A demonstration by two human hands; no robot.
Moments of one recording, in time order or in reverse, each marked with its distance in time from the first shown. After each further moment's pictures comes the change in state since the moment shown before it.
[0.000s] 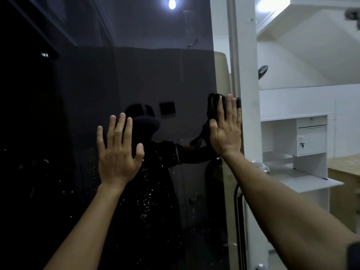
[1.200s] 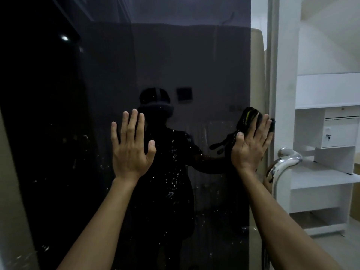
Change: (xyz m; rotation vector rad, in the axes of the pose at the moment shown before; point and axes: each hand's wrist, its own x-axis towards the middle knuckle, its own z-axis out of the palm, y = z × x) left_hand -0.045 -0.042 -0.014 0.059 -0.049 -0.021; right_hand -0.095 -0.023 0.020 -0.012 0.081 0.300
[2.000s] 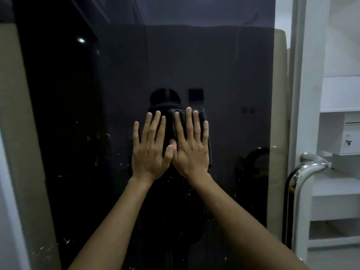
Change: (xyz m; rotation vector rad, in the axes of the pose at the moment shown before) left_hand -0.001 -0.005 -0.010 -0.110 -0.073 0.076; right_hand -0.075 -0.179 0.020 -0.038 -0.161 -0.539
